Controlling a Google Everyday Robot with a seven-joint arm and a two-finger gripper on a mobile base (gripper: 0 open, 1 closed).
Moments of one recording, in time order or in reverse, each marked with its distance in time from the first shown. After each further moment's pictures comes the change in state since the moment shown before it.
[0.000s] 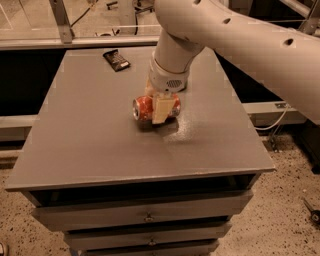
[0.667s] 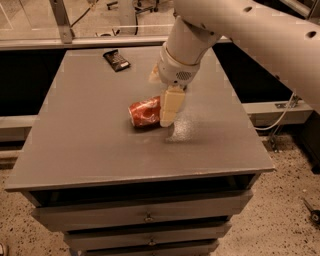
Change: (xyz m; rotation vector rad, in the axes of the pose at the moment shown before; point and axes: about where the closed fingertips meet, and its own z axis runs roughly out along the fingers) arm 0.004 -0.002 -0.020 -0.003 -0.066 0.049
